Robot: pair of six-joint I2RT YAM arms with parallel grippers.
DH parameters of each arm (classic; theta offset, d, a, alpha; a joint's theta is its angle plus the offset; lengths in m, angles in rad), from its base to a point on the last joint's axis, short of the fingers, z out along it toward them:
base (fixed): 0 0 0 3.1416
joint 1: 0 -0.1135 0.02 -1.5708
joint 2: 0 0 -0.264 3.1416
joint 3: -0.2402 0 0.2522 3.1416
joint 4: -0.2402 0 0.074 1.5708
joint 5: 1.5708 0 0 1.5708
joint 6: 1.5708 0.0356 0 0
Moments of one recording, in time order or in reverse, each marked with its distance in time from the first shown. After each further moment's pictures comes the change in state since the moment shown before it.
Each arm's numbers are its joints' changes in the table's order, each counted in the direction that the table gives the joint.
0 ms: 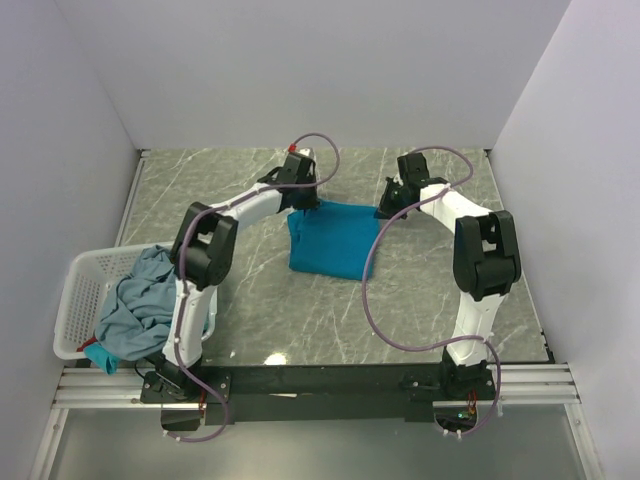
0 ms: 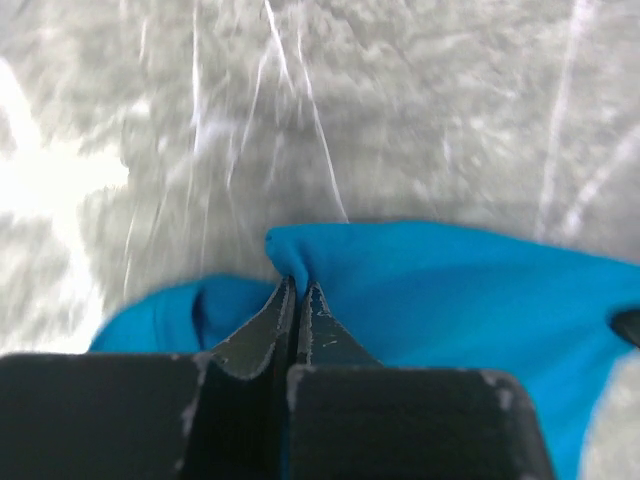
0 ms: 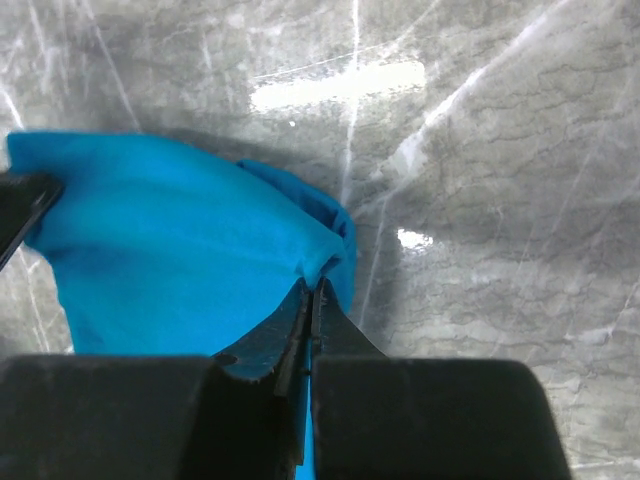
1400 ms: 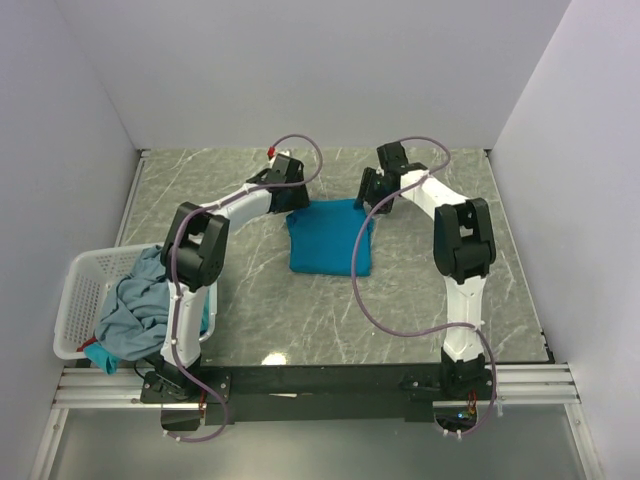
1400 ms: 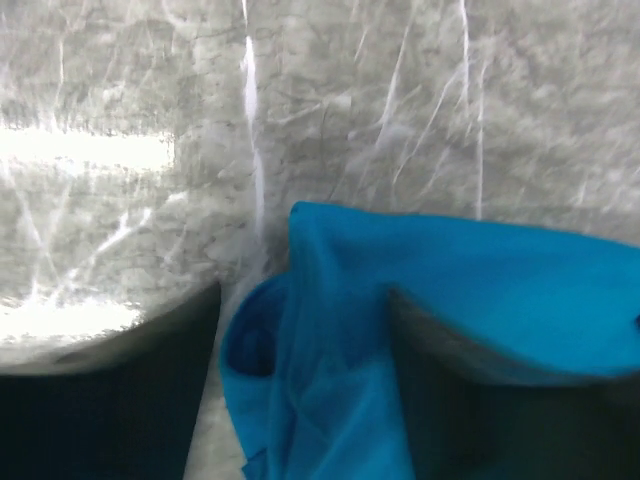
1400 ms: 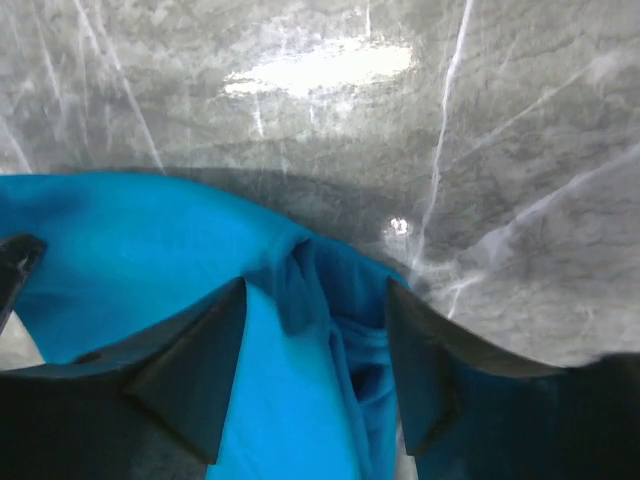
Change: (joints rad) left arm -0.048 0.095 0.130 -0.027 -0.171 -0.063; right arm -0.064 -0.209 -0.288 -0.124 0.034 0.018
